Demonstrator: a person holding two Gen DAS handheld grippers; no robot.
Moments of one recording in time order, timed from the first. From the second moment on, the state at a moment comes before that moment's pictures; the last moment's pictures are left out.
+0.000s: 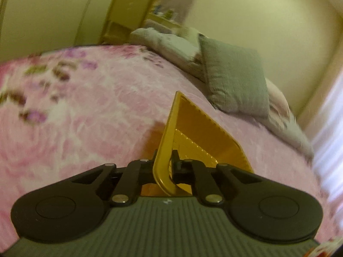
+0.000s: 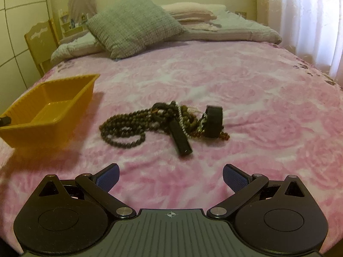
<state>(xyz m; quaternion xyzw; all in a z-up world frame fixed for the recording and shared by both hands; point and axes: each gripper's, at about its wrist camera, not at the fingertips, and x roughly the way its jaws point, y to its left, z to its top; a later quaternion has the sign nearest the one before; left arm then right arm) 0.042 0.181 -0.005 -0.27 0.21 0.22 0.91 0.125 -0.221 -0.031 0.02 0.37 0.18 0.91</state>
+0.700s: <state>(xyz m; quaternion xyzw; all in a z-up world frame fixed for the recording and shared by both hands) 0.045 0.167 0.025 -0.11 0.26 0.18 0.94 0.189 -0.213 -0.066 -0.01 0.37 0.20 0.91</state>
